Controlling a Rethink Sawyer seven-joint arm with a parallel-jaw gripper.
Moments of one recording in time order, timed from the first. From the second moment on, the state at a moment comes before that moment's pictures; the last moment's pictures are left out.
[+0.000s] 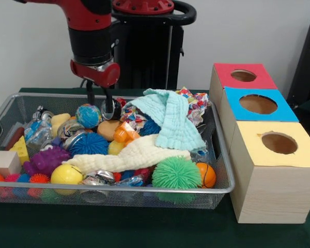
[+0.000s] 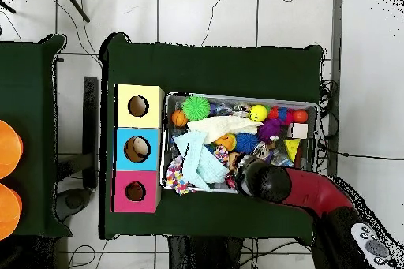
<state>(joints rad) -0.67 -0.68 0.20 1.88 -0.35 0.43 2.19</state>
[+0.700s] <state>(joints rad) -0.56 -0.66 0.19 1.87 -0.35 0.39 2.19</state>
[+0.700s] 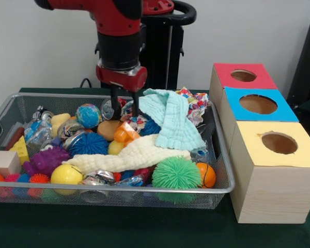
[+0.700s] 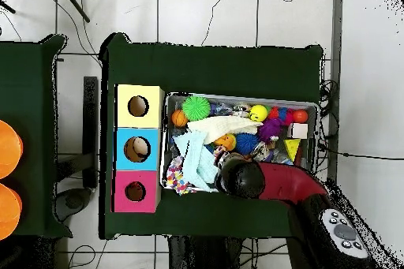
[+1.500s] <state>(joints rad) -0.30 -0.63 0.10 1.88 -0.23 0.19 2.19</state>
